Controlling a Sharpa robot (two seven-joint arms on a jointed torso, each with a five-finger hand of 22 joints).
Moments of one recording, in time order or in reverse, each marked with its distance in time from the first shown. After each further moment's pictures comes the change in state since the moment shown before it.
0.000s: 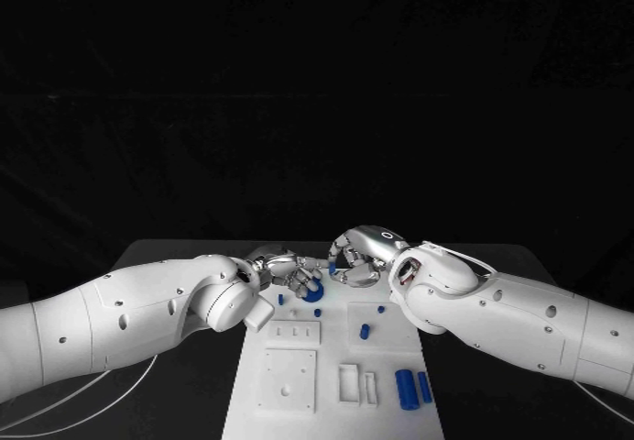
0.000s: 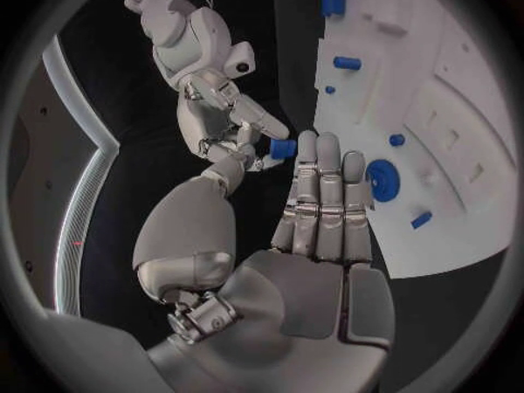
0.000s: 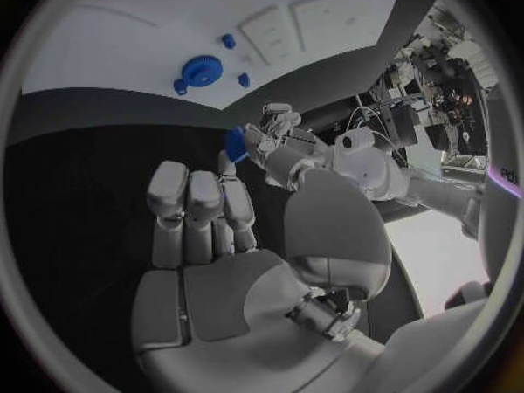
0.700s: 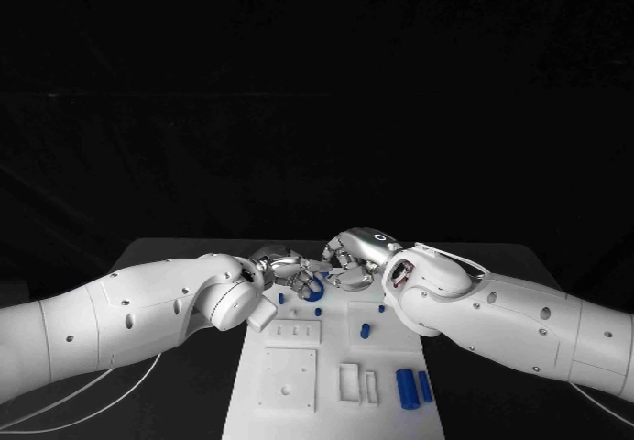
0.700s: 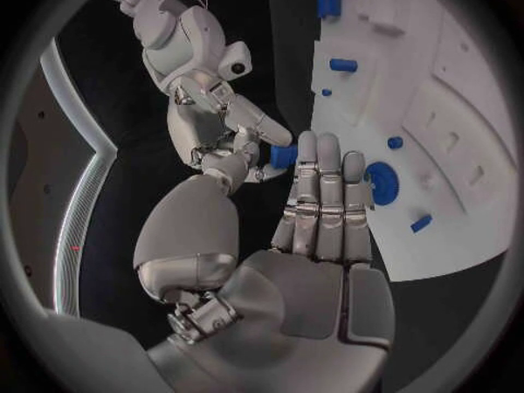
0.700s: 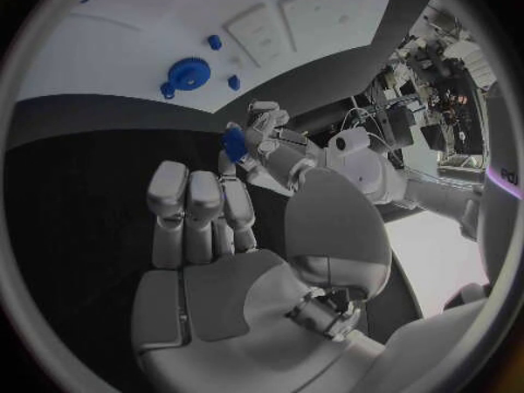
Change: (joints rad) left arm 0.000 0.017 -0.001 -0.009 -0.021 0.006 -0.017; left_hand 0.028 0.028 -0.003 -0.003 0.000 0.000 0.000 0.000 0.000 -0.004 0.004 0.000 0.015 0.000 0.000 0.000 -0.001 0.000 0.000 0.000 0.000 -0.001; right arm 0.000 0.018 -0.005 0.013 -0.008 0.013 -0.012; right_hand -0.003 -0.003 0.003 0.003 0.004 0.002 -0.002 -0.002 0.008 0.000 0.000 0.000 0.000 -0.001 0.001 0.000 0.001 0.001 0.001 0.002 0.000 0.000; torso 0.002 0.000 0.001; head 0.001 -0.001
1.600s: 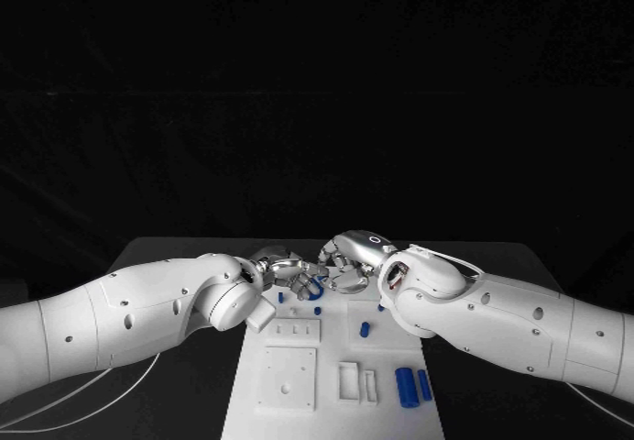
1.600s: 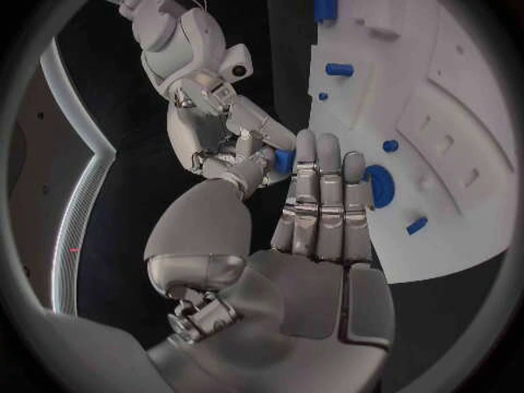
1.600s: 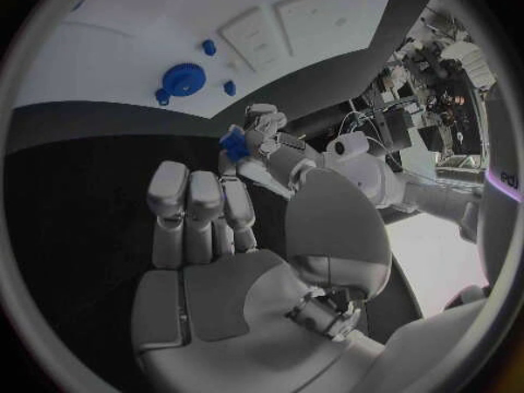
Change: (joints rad) left arm -0.001 -0.002 -0.002 0.001 -0.009 0.014 -0.009; left_hand 0.081 0.157 0.022 -0.092 0.000 0.068 -0.031 0.024 0.001 0.022 -0.022 0.000 0.048 0.000 0.000 0.007 -0.005 0.000 -0.011 0.003 0.012 -0.010; right arm 0.002 0.014 -0.016 -0.006 -0.001 0.007 0.001; right_hand -0.008 -0.008 0.000 0.000 0.000 0.000 0.000 -0.005 0.005 0.000 0.000 0.000 0.000 0.003 -0.002 0.000 0.001 0.001 0.000 0.000 0.000 0.000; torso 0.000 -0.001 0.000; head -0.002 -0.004
